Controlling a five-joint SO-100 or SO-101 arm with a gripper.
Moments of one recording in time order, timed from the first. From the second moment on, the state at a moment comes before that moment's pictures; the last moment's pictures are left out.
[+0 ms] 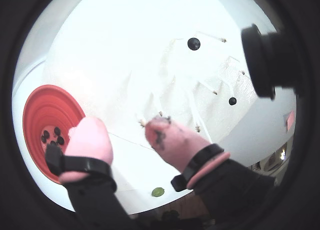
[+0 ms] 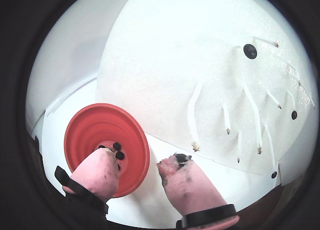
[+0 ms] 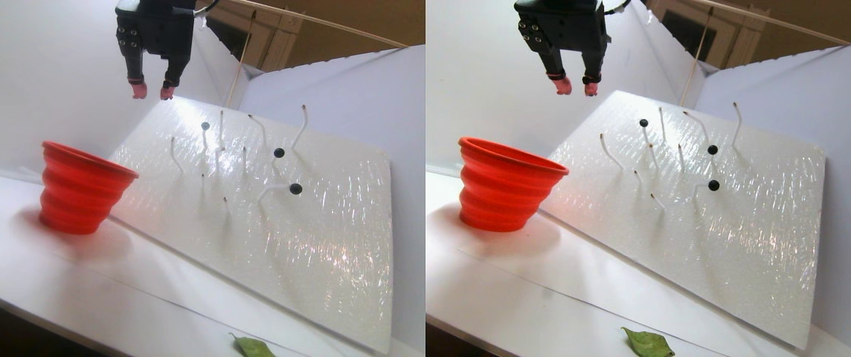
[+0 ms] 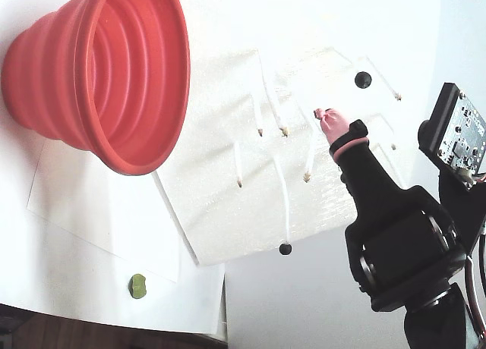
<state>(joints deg) -1.8 114.9 134.6 -7.6 -88.3</state>
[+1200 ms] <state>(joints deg) 5.7 113.6 132.1 -6.9 -92.0</state>
